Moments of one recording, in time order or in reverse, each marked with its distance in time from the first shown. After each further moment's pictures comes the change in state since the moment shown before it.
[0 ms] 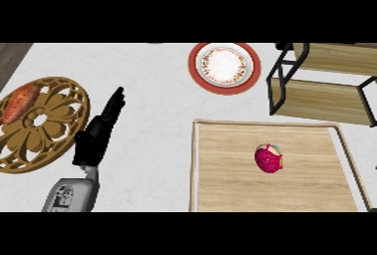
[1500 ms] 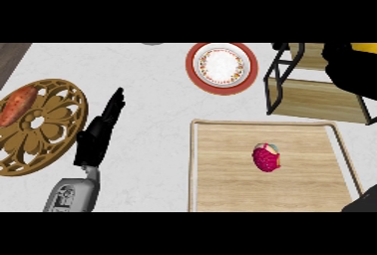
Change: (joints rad) left arm 0.000 0.000 -0.003 0.013 -0.001 0.017 -0.005; right arm 0.013 0.217 0.226 -0.633 0.120 0.567 0.446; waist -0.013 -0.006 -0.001
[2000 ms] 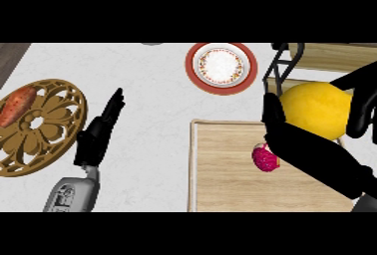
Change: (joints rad) left arm -0.003 0.004 0.005 0.020 0.003 0.000 -0.014; right arm 0.210 0.101 0.270 -0.129 0.038 -0.096 0.072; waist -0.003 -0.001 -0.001
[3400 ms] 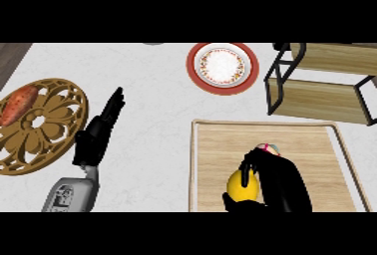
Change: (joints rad) left arm 0.001 0.005 -0.007 -0.020 0.010 -0.004 0.015; right arm 0.718 0.001 0.267 0.264 -0.248 -0.113 -0.337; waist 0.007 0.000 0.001
